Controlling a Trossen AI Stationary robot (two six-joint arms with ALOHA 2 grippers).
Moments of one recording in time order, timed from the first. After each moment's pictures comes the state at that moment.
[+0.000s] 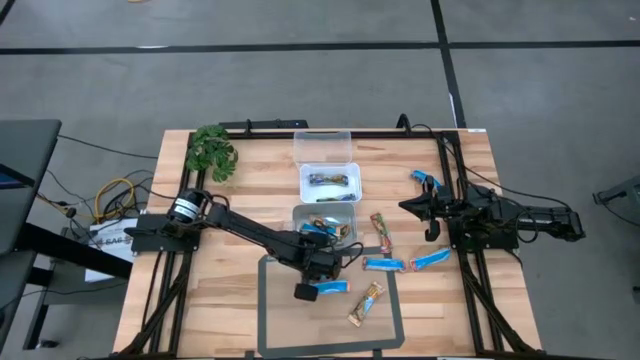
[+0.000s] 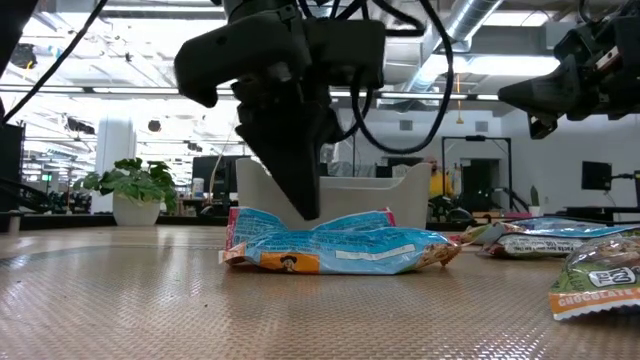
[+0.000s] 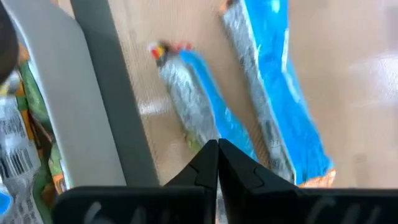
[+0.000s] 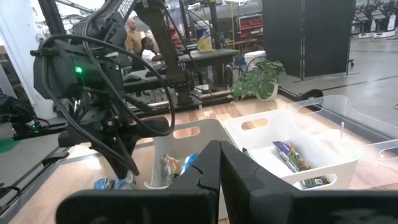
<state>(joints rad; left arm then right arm) -0.30 2.07 1.54 -0.70 -0.05 -0.09 -0.09 0.03 0.01 0.01 -0.02 0.11</state>
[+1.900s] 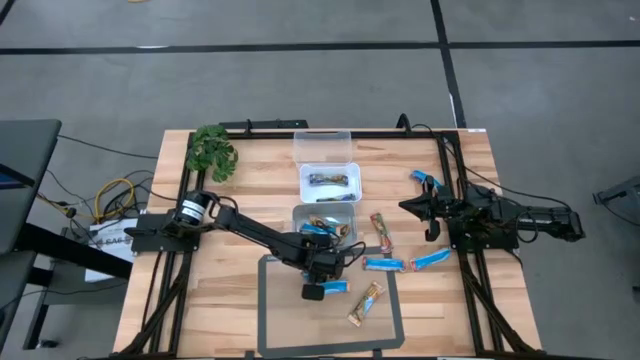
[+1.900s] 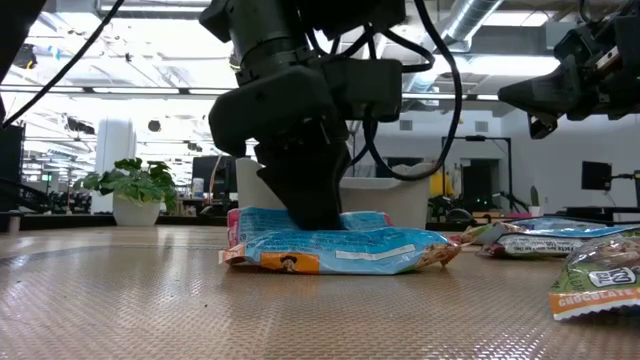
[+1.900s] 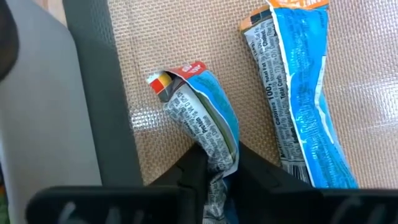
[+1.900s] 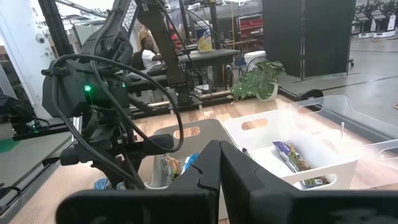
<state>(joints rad) -0.28 2.13 1.49 -0.53 -0.04 -0.14 -0.09 0.03 0.01 0.01 -0.02 0.11</state>
